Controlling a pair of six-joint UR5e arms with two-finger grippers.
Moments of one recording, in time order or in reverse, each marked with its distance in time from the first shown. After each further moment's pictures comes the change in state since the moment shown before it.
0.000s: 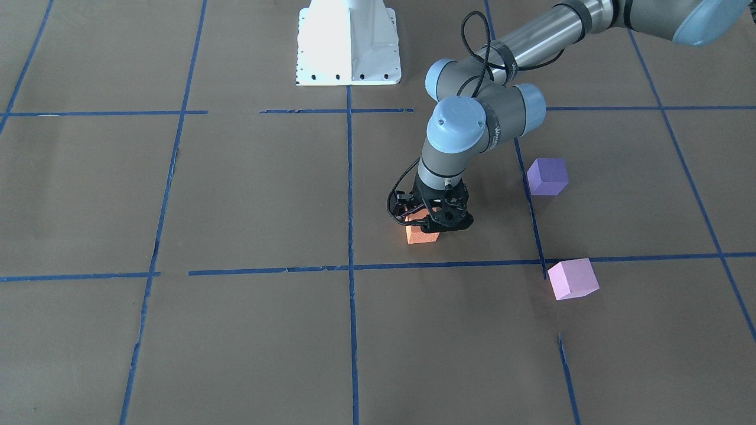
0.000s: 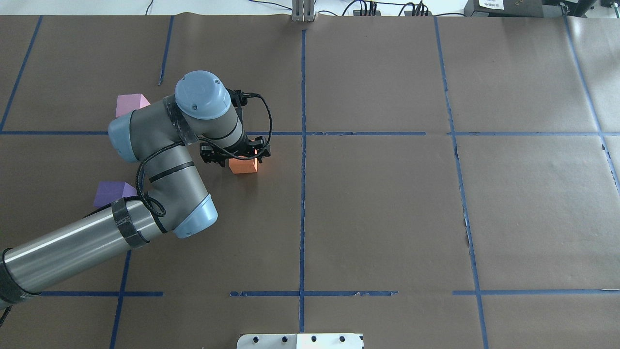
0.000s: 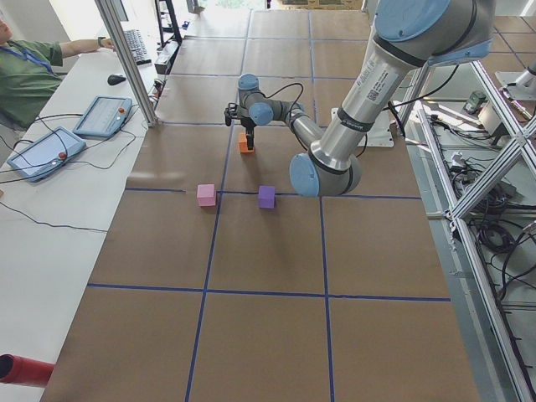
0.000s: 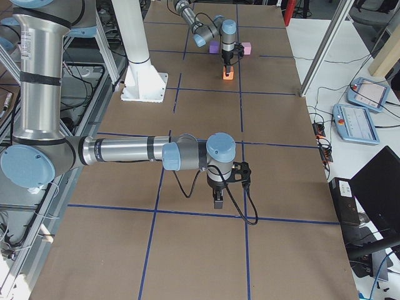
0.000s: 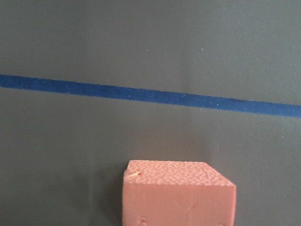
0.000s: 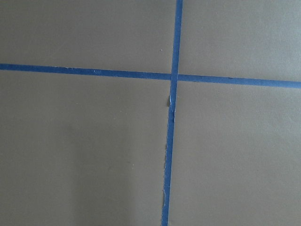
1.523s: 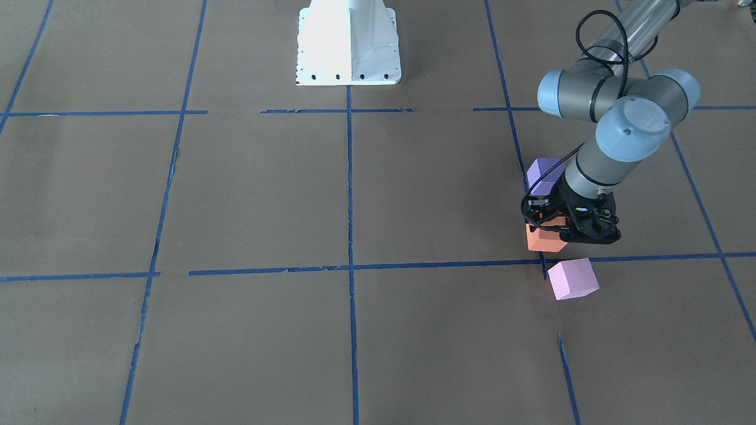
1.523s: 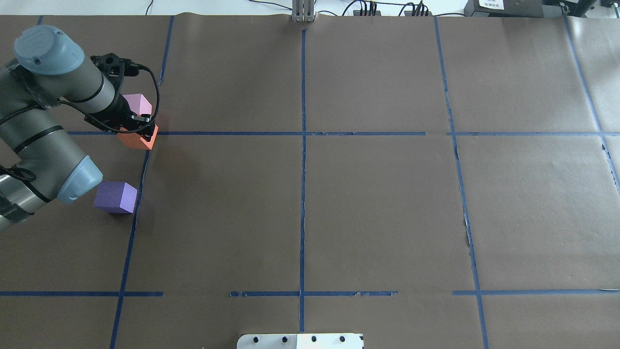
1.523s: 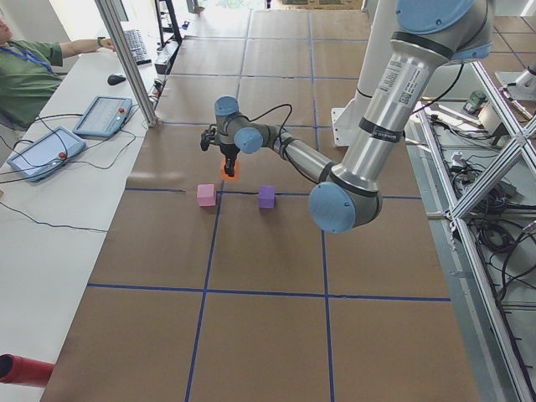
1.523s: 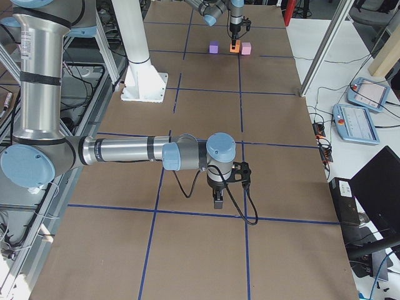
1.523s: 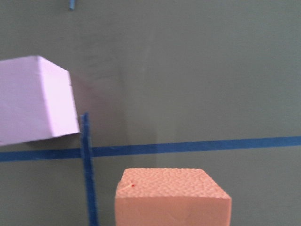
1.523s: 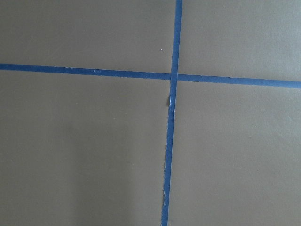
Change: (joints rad) left arm -0.259 0.320 -0.154 0.006 -0.135 0.467; right arm 0.000 0.000 -0.001 0.000 0.000 0.000
